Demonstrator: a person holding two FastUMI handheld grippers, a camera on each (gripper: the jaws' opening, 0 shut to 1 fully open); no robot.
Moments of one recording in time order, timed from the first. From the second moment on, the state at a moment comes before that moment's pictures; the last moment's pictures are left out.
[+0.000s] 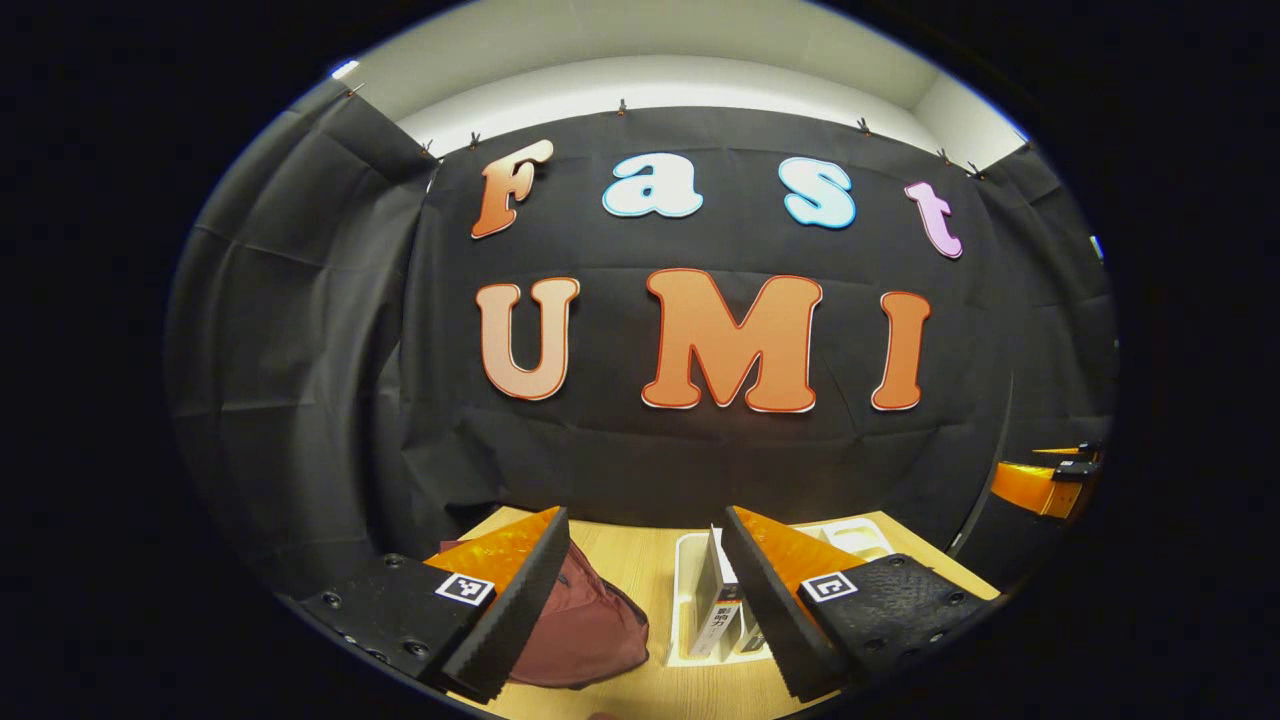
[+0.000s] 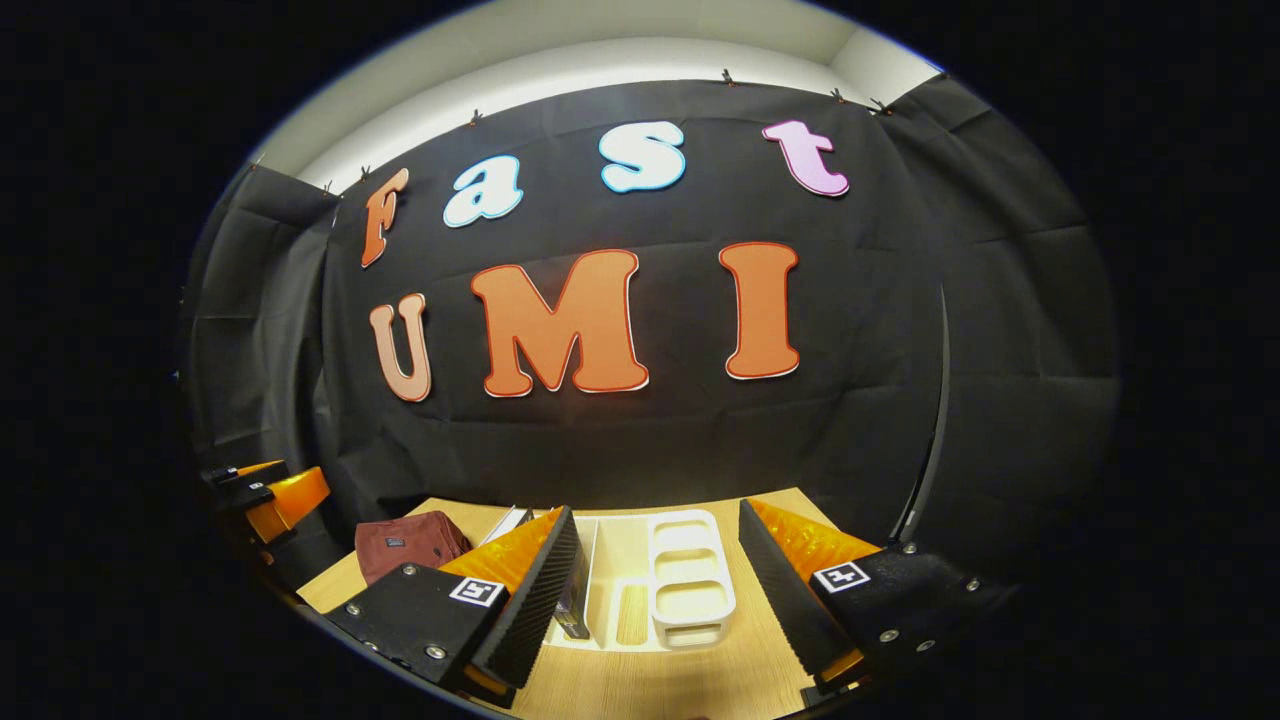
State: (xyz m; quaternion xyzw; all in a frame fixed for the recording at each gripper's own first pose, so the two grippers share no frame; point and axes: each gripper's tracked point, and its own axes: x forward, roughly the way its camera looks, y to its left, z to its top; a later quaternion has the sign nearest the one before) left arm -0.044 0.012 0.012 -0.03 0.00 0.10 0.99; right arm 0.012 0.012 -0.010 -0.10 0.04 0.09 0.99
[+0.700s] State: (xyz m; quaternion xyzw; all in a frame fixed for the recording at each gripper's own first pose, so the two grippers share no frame) left arm -0.060 0.051 -0.030 0.06 0.04 0.13 0.99; right arm 0.019 -0.002 -0.032 -0.10 0.07 0.09 0.99
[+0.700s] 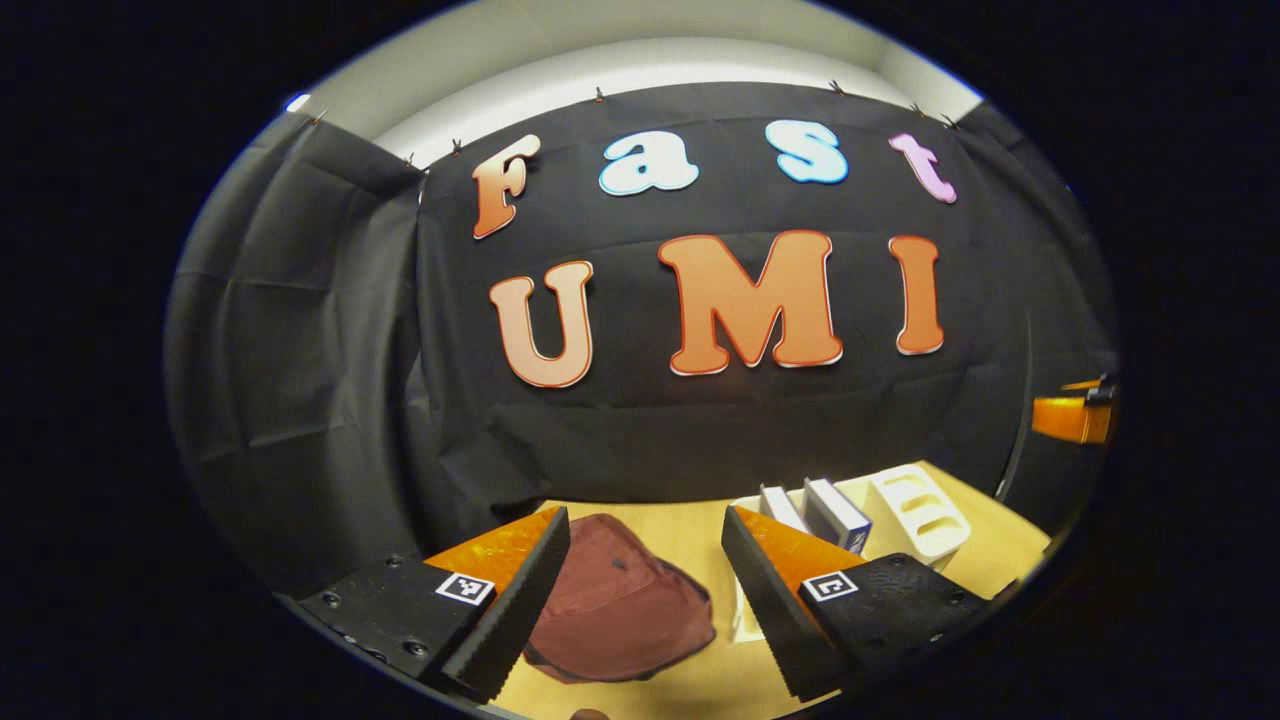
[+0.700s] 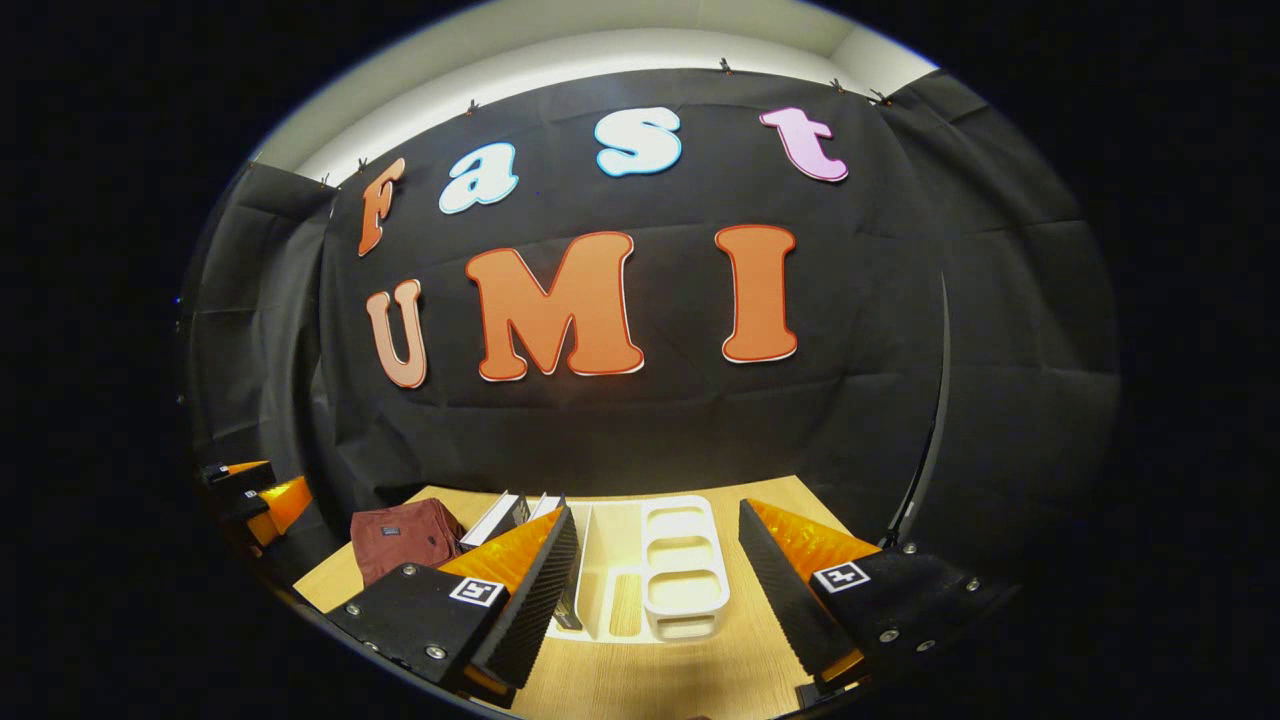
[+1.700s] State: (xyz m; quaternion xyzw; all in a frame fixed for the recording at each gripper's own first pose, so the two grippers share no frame) left arm -0.010 0.049 -0.340 0.30 0.32 0.02 0.90; right arm 0.025 -0.059 -0.078 -0.14 0.16 0.01 0.98
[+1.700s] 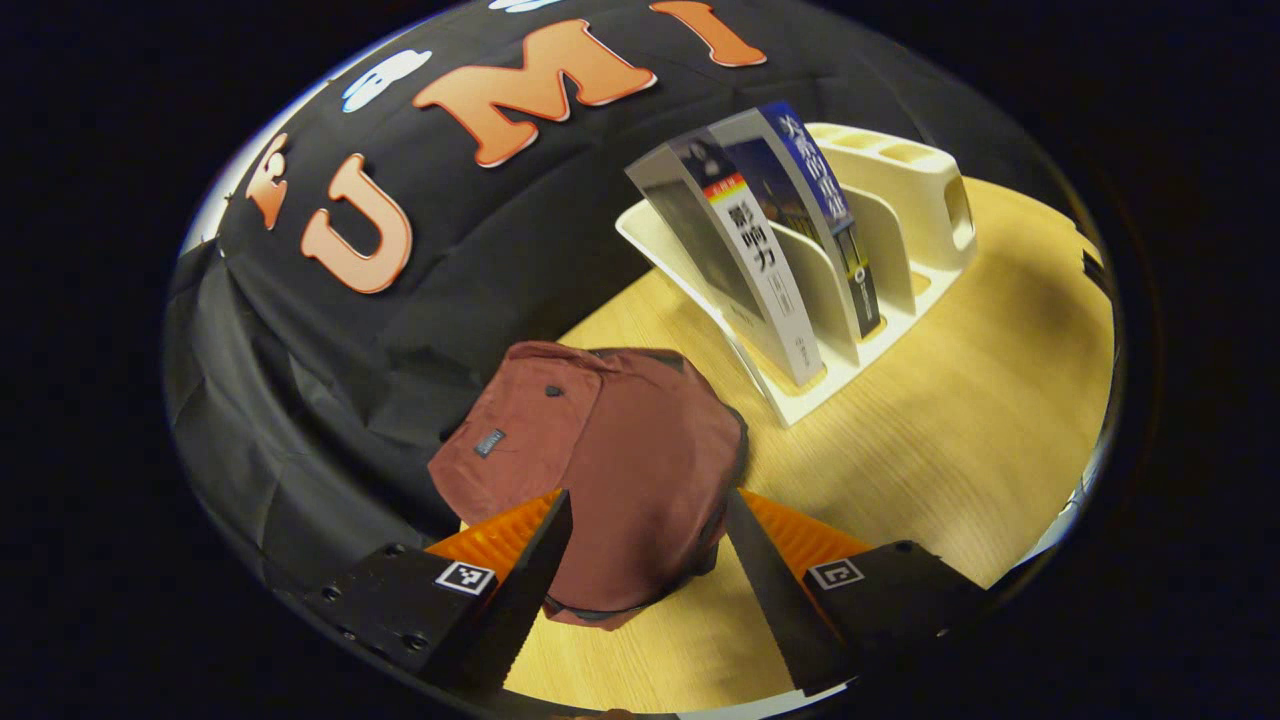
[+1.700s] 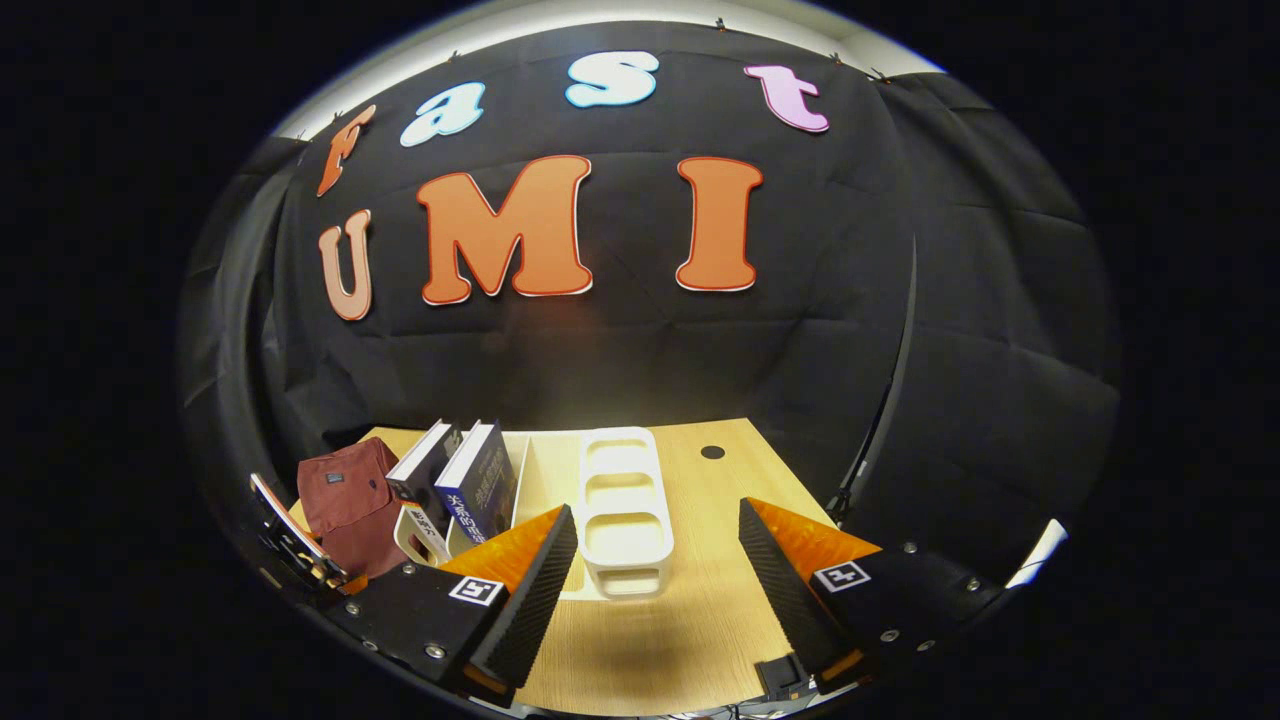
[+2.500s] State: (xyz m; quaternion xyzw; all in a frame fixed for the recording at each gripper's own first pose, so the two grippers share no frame) left arm 0.021 0.067 -0.396 0.32 0.38 -0.02 0.87; right arm 0.032 -0.046 -0.084 -0.12 0.17 0.00 0.98
